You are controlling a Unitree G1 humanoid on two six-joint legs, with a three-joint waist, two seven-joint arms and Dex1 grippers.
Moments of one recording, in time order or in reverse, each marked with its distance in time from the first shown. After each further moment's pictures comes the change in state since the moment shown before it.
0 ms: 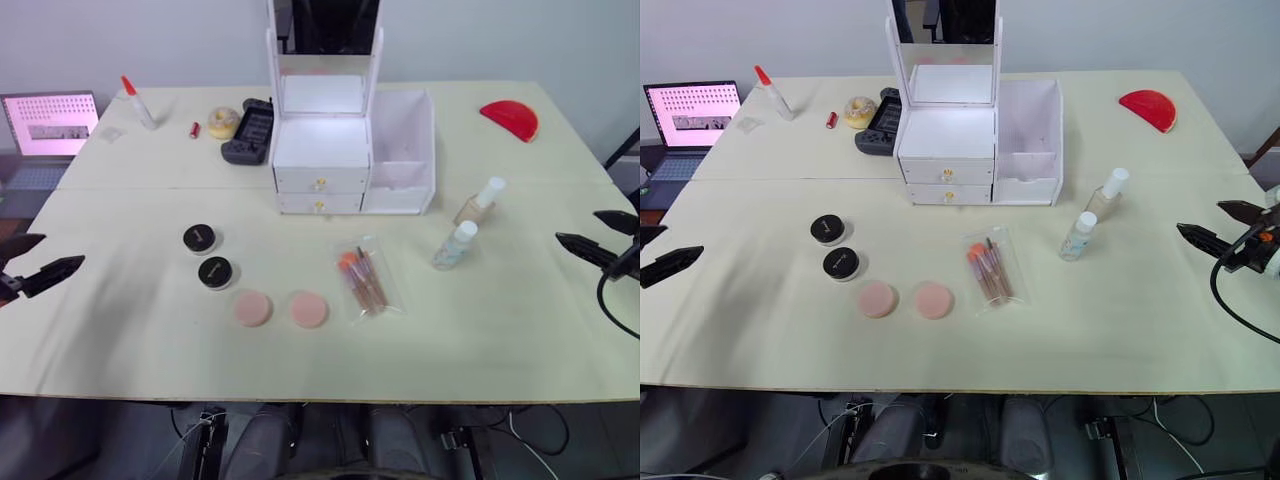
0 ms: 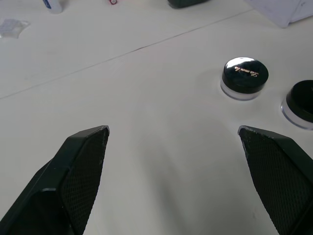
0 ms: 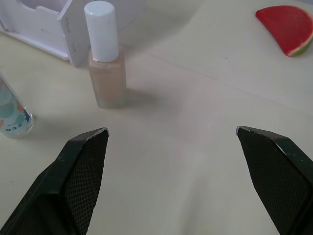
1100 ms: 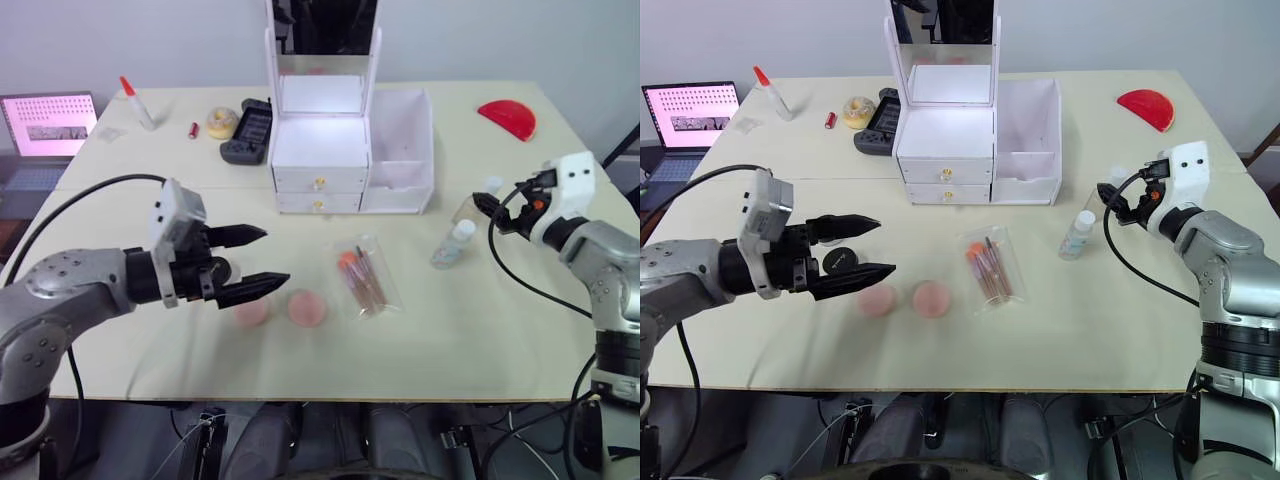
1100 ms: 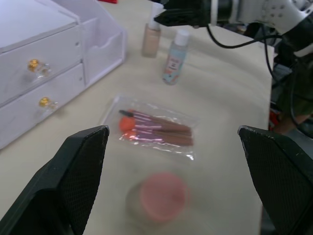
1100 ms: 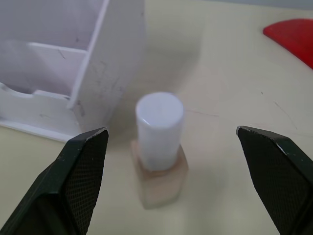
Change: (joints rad) left arm -0.204 -0.171 -0.337 -1.025 -0.589 0.660 0.413; right arm -0.228 0.322 0.178 -0.355 -0.009 0.388 -0.582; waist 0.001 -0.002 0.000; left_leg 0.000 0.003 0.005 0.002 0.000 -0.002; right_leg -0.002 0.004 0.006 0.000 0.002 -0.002
